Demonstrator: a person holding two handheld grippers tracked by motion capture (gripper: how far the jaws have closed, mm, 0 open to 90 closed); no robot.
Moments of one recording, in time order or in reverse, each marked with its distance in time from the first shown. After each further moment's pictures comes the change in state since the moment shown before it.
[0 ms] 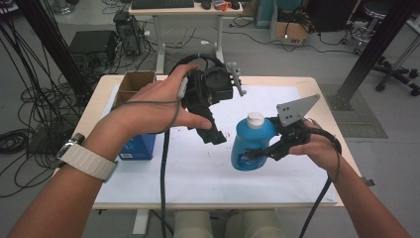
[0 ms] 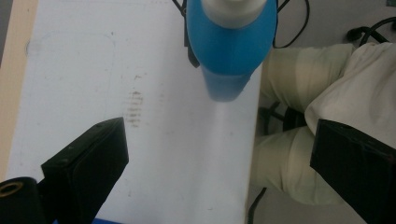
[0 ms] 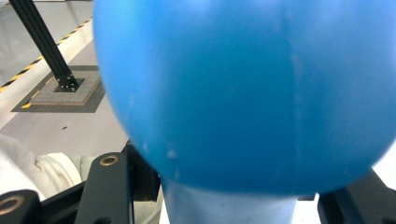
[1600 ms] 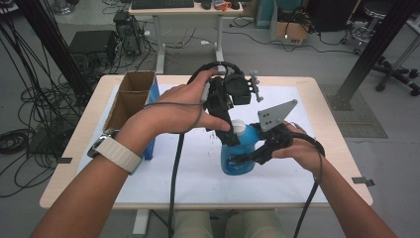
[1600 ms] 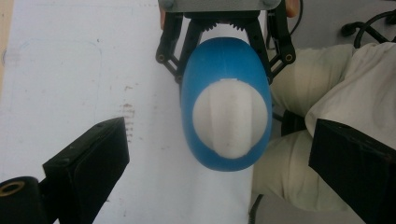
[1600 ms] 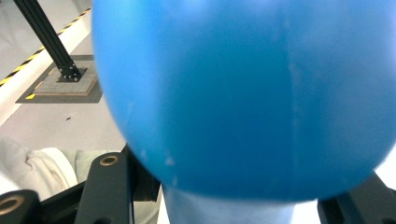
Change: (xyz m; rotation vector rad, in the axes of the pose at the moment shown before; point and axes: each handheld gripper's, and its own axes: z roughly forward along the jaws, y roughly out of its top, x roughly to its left) left arm 0.009 0.025 0.034 0.029 -0.042 0.023; right arm -0.004 -0.007 0.035 0.051 0.013 0.062
